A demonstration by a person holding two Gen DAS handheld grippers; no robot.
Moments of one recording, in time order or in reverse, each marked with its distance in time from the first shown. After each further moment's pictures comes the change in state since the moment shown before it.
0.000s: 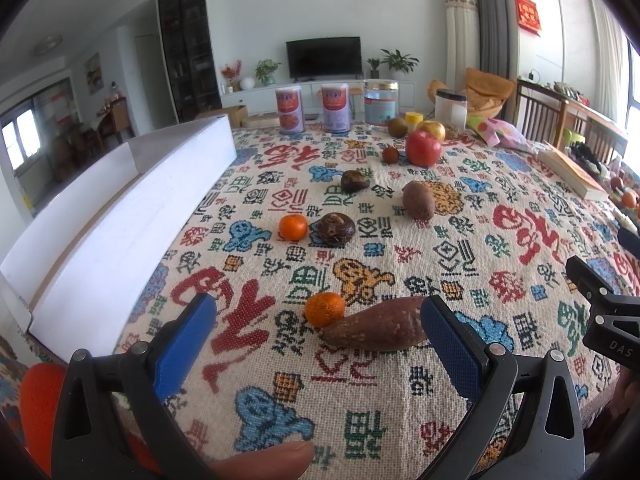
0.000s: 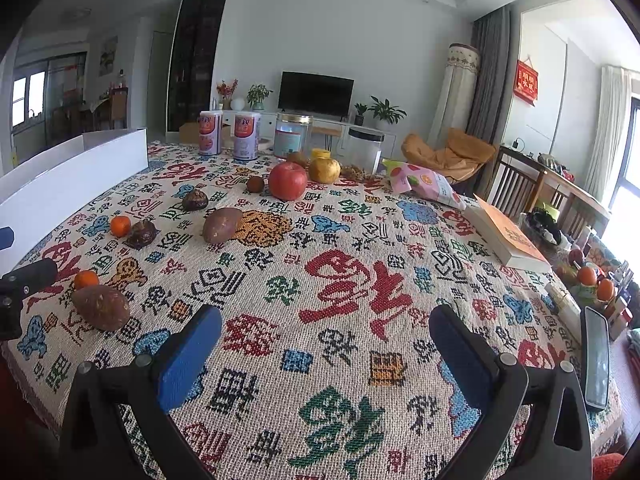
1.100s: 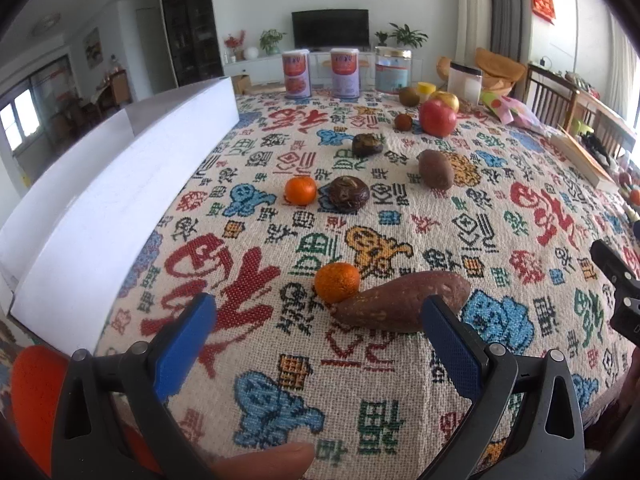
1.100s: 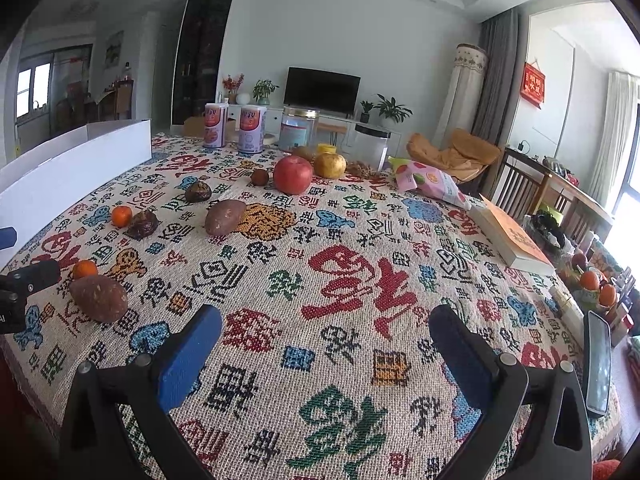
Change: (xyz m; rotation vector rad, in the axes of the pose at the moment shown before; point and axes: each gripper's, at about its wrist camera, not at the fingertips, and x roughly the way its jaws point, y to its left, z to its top) left arm 0.032 0.011 -0.011 -0.045 0.142 -0.002; right arm 0.006 0.001 -0.002 -0.022 0.013 0.003
